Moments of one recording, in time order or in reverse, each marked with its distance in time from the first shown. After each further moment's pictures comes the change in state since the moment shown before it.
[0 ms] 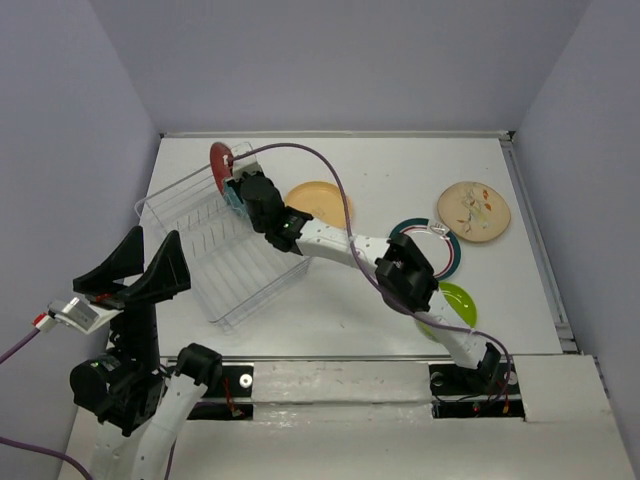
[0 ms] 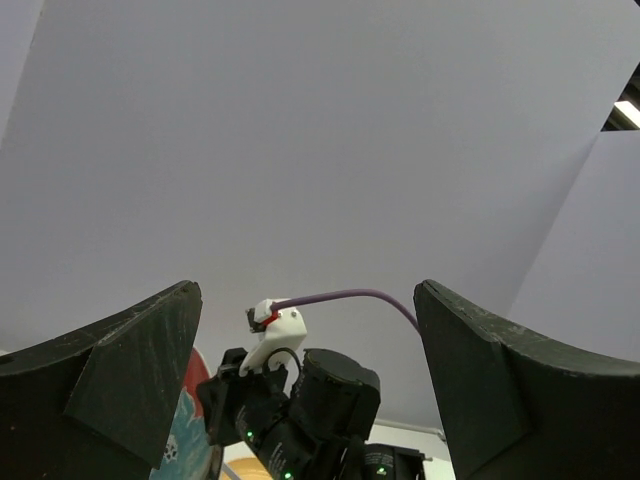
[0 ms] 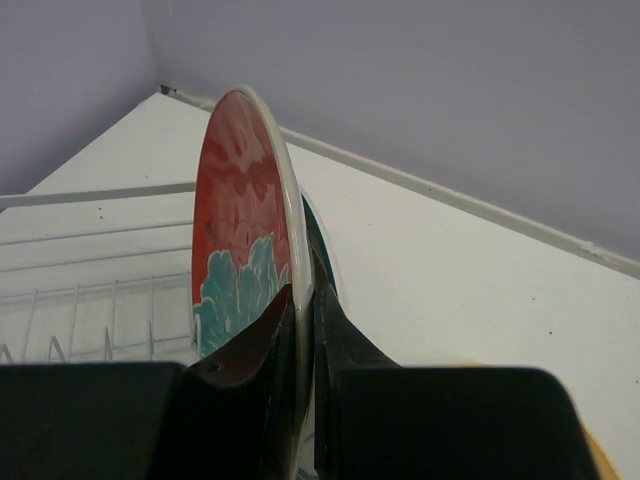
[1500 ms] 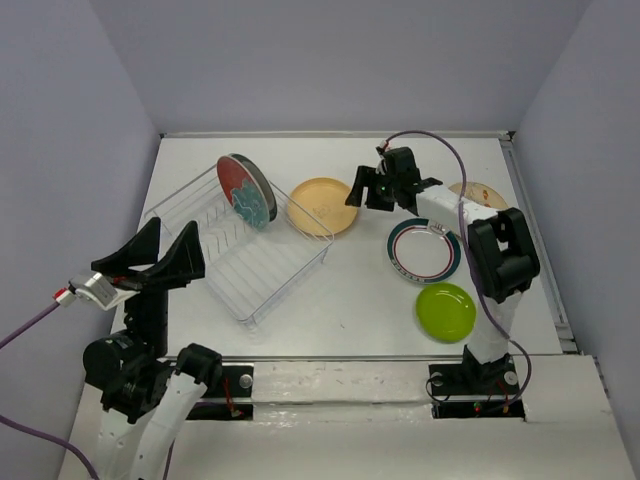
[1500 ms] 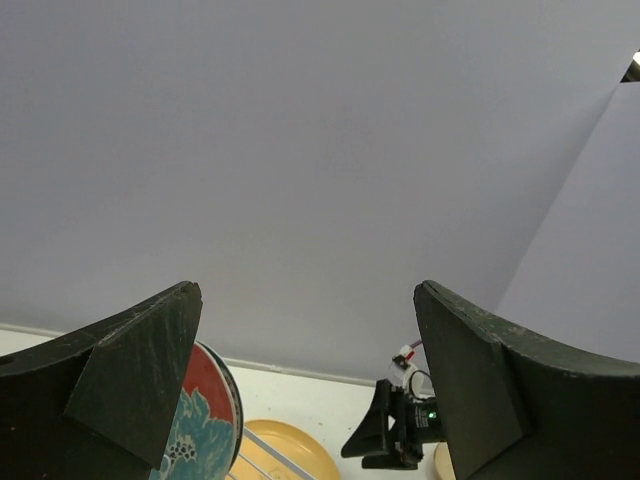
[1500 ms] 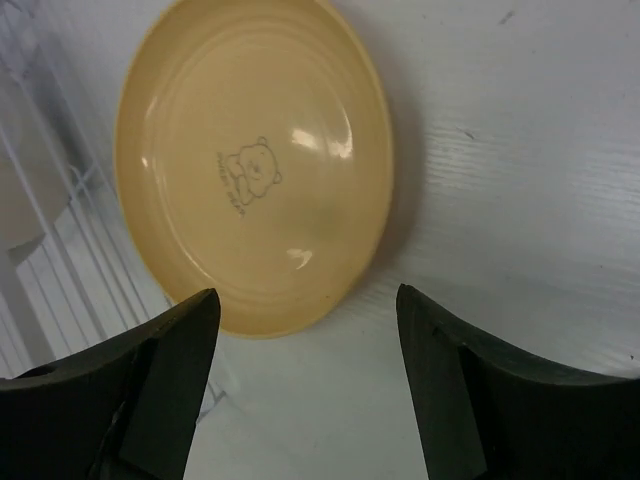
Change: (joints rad) left arm 0.013 0.069 -0.013 -0.003 0.043 -0.021; right arm -0.642 -0.558 -0.796 -0.452 -0.933 0.617
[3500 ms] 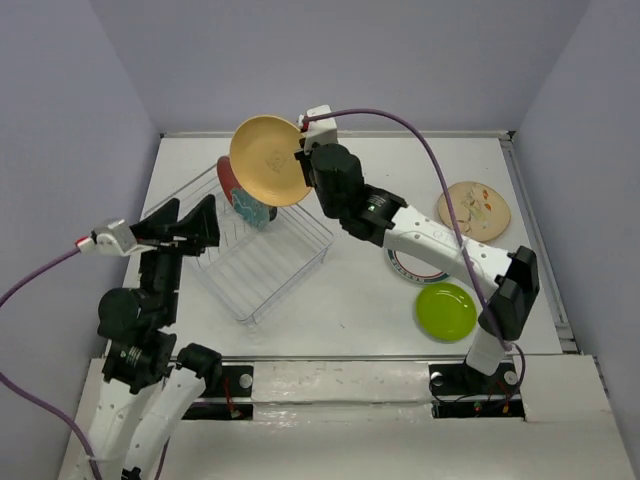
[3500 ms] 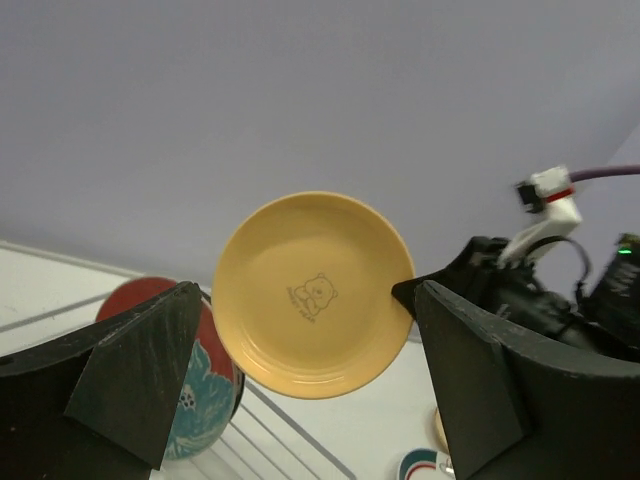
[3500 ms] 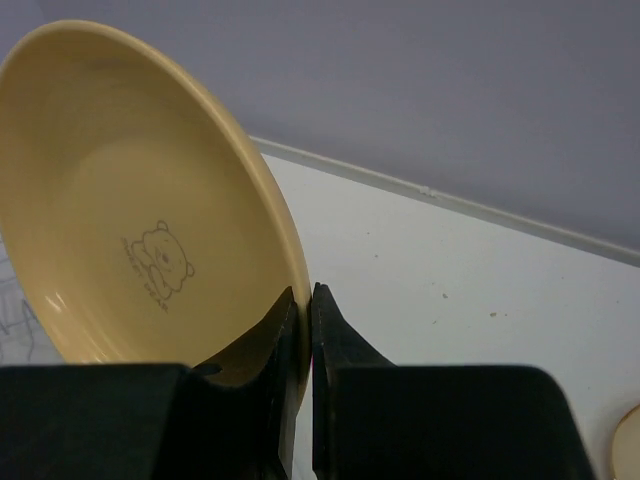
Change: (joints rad) left arm 0.017 0.177 0.078 -0.079 -0.023 -0.078; right arm 0.575 -0.095 0.375 0.095 0.987 -0.517
